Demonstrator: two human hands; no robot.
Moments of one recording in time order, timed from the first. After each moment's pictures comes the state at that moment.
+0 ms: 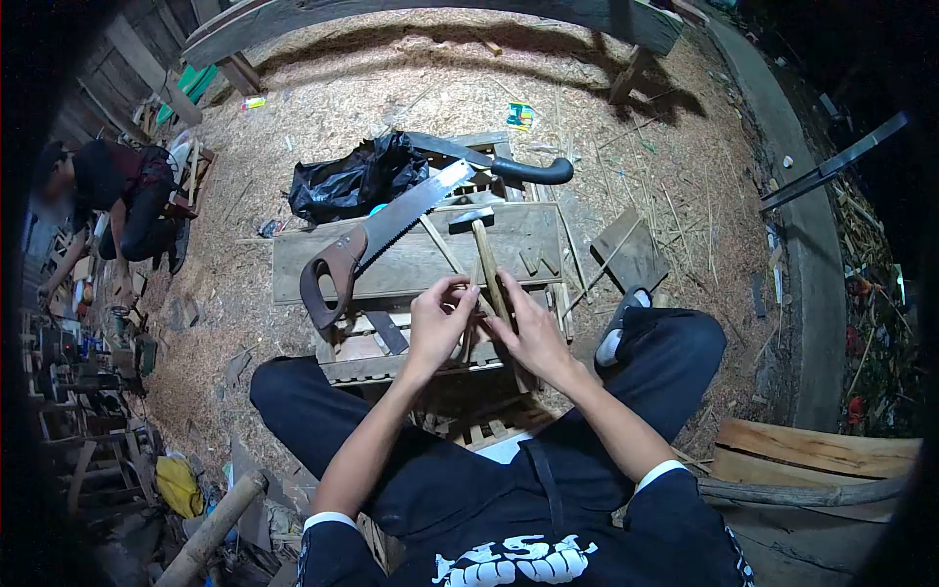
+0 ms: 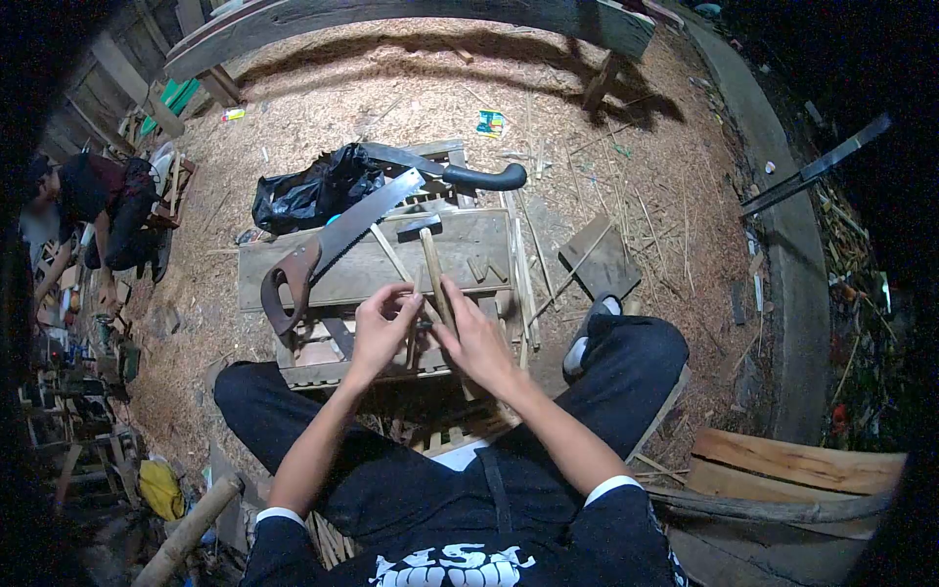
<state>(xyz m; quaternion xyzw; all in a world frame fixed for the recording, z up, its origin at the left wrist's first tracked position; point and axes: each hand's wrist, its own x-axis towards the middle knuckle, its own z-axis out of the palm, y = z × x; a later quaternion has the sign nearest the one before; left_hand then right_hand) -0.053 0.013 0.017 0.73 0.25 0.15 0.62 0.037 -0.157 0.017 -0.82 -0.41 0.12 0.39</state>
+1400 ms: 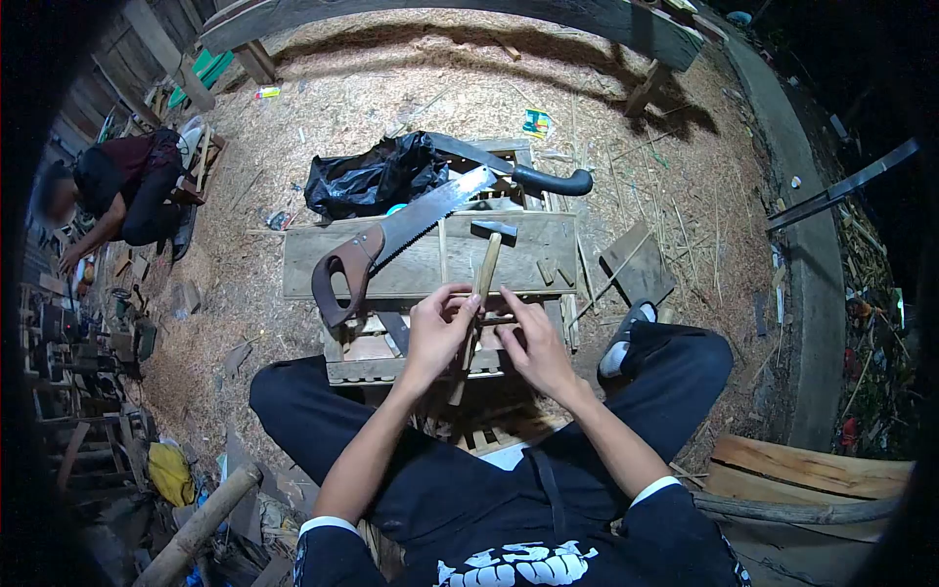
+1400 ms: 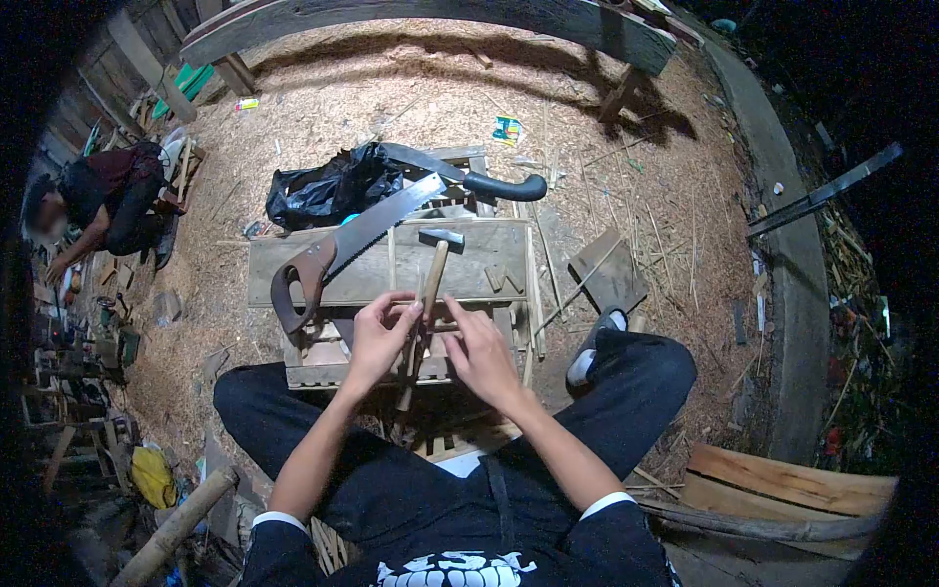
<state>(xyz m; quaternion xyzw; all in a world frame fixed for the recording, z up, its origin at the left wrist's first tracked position) -0.068 0.026 0.030 0.72 0.25 0.15 0.63 0.025 -0.150 0.021 -0.80 -0.43 0.12 0.40</state>
